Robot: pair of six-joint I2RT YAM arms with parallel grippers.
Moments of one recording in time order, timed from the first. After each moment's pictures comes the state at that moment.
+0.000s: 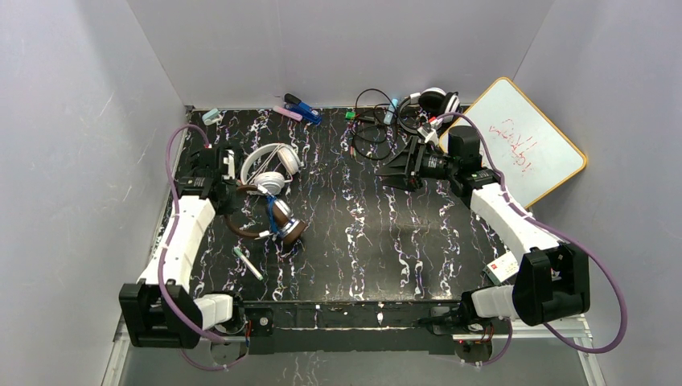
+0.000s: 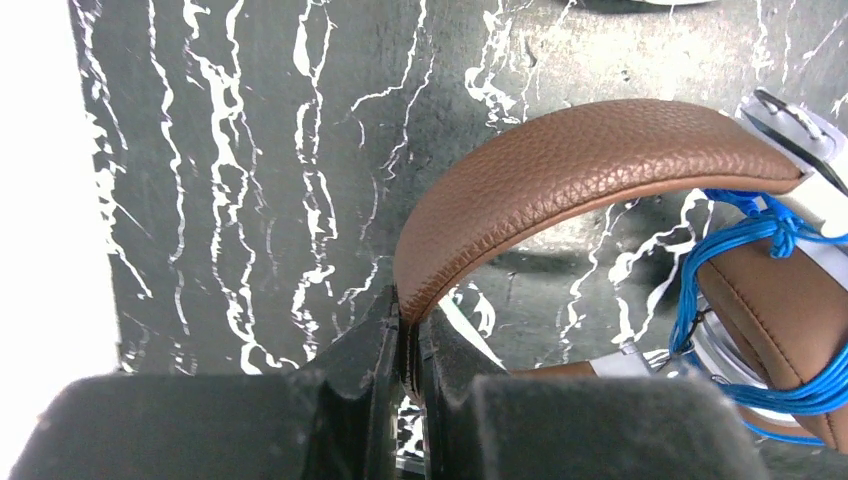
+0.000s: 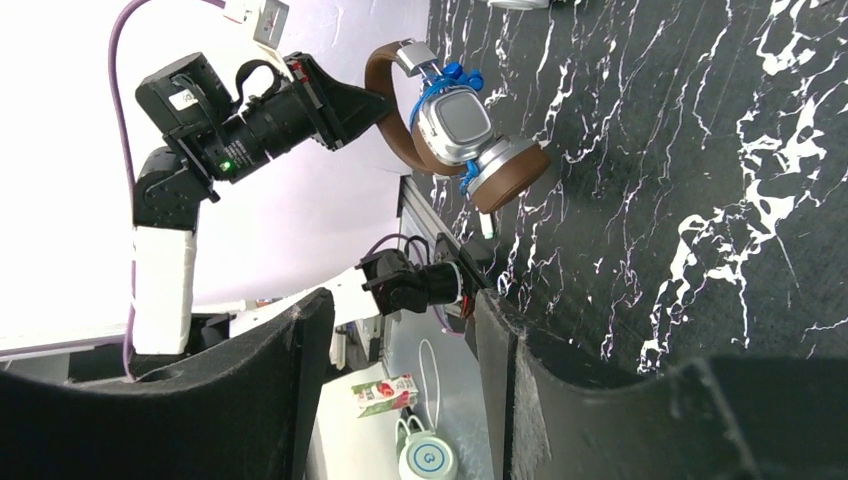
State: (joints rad) left arm -0.04 1.21 1.03 -0.90 -0.22 -0.09; right arm 0.28 1.32 0.96 -0.08 -0.92 0.97
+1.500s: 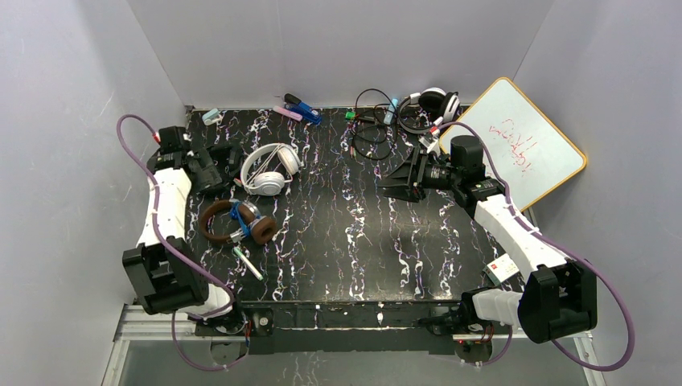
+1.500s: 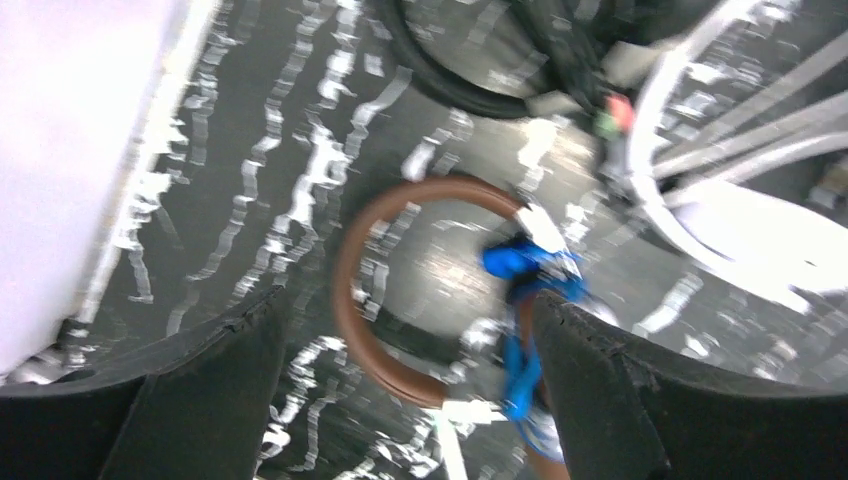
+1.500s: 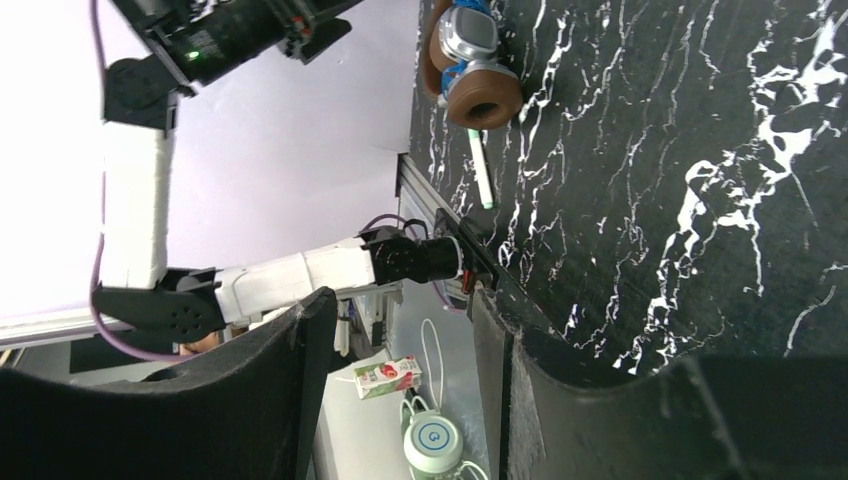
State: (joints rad) left arm 0.27 1.41 1.19 -0.78 -0.23 -0.17; right arm 0.28 1.23 0.89 -0.13 -0.95 0.97
